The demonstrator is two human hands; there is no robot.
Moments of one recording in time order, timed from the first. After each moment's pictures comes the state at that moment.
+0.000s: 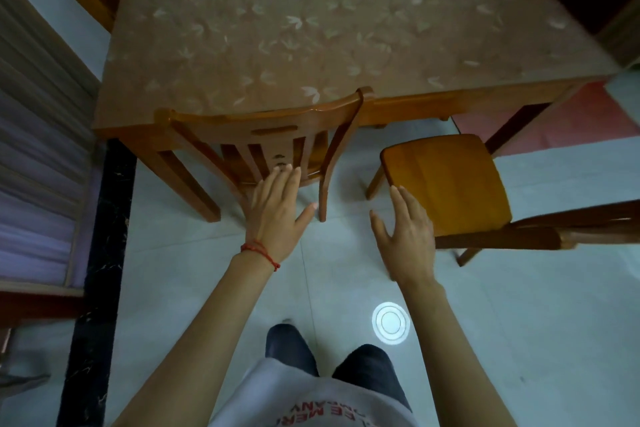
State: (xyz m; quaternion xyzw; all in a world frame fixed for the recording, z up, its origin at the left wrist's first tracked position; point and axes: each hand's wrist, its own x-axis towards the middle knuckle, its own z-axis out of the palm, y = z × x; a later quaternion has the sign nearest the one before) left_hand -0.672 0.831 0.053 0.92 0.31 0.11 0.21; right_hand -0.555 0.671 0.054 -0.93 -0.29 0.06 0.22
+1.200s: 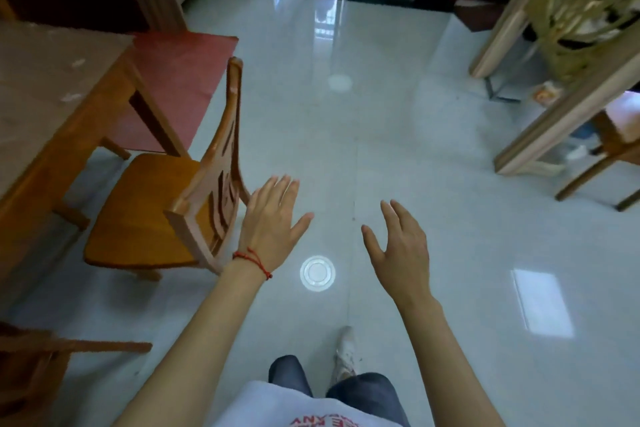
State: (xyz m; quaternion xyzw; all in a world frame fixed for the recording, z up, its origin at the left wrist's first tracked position) left_hand -0.488 0.447 0.088 0.92 -0.34 0.02 0.20; right_hand -0.611 0.290 0.077 -0.92 0.27 -0.16 0.23
